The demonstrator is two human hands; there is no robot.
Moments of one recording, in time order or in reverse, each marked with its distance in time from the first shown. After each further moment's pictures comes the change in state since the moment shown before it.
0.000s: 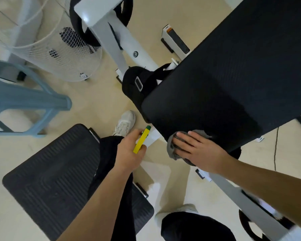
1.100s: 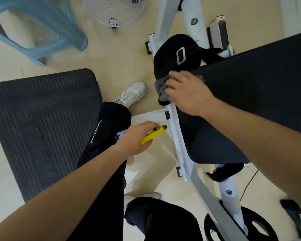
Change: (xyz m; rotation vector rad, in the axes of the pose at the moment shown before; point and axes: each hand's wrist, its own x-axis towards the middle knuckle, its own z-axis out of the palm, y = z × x) left_hand -0.036 -0.065 0.039 0.042 -0.109 0.159; right_hand 0.180 0.047 -0.081 -0.195 0.032 -0.181
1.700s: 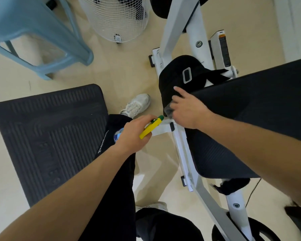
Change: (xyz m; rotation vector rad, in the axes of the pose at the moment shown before) left_hand 0.020 -0.008 -0.070 -0.058 0.231 -0.044; right_hand 0.028 -0.005 -0.015 -0.185 -0.317 -0.182
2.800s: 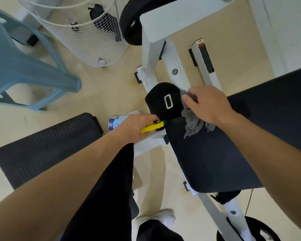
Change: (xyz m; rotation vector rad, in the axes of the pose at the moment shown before) left_hand 0.136 0.038 -0.055 0.234 -0.407 0.227; right_hand -0.065 0.114 -0.014 0.961 0.312 0.768
